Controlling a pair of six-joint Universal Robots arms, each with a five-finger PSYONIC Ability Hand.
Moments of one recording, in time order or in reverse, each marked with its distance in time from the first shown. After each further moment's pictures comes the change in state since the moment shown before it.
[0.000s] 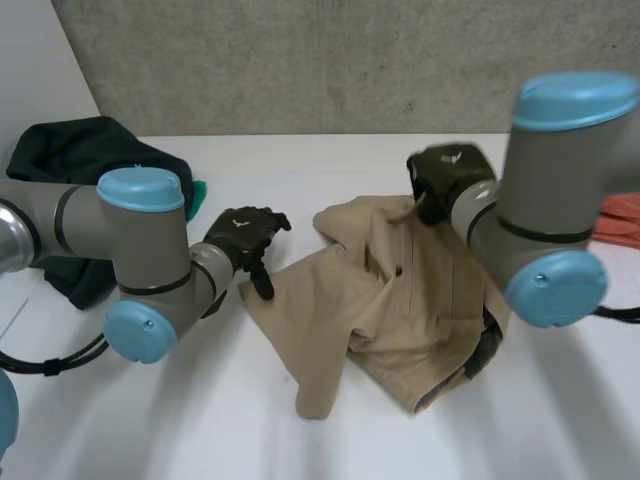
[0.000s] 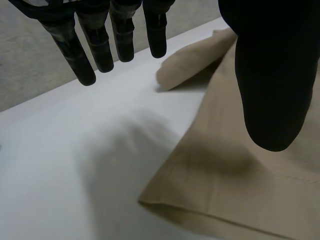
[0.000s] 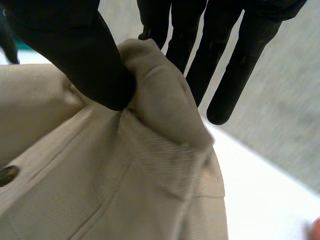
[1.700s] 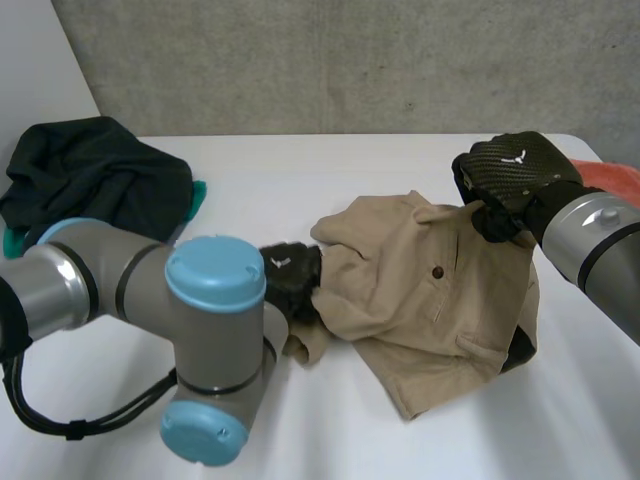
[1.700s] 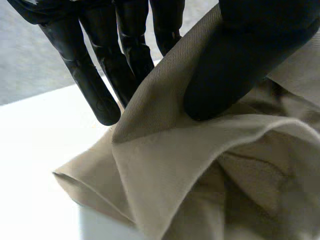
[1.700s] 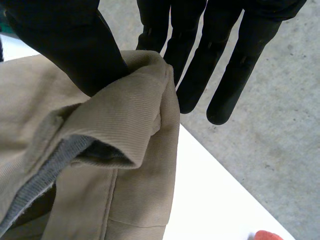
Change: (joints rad) left arm -0.275 0.100 -0.186 0.143 -0.323 -0.227; right arm -0.159 -0.463 0.470 -0.070 -0.237 -0.208; left_hand 0.853 0.903 0.901 0.910 0.875; right_hand 0.000 0.014 0.023 0.003 0.016
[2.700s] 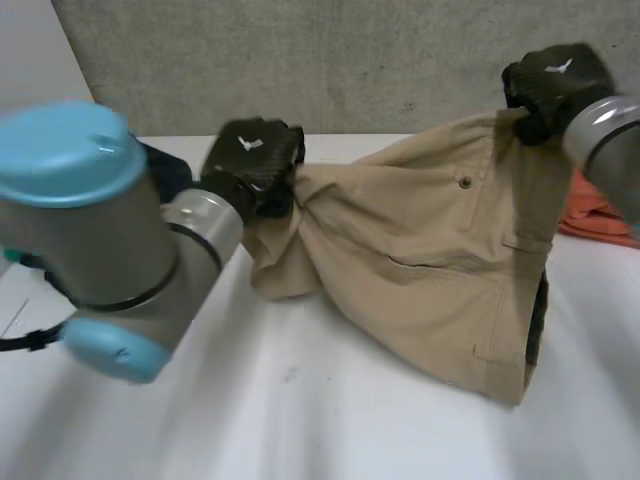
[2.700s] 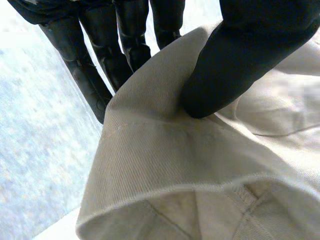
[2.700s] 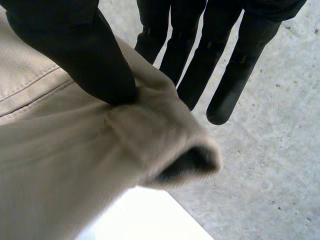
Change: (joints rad) left arm 0.129 0.221 0.078 -0.013 0.214 0.248; right arm -0.099 0.332 -0.461 -0.064 0.060 -0.002; left_hand 0.000 0.004 0.005 0.004 0.025; right_hand 0.000 0.000 0.006 0.001 0.022
